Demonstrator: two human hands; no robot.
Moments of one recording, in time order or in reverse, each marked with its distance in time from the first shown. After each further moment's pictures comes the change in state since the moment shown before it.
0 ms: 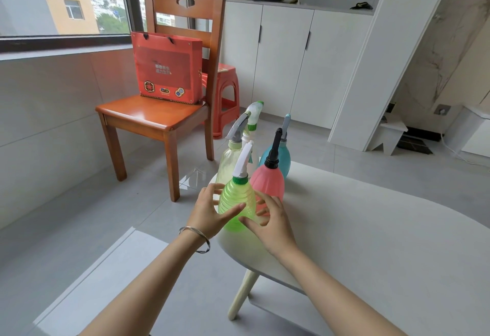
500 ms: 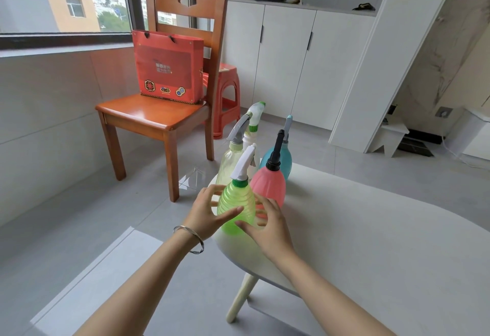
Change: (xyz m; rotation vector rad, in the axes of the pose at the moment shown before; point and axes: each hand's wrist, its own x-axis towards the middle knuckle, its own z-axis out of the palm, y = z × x) left_hand 0.003 -0.002 -0.008 -0.039 -0.053 0.055; right_hand 0.001 0.002 0.009 0.063 -0.020 0.016
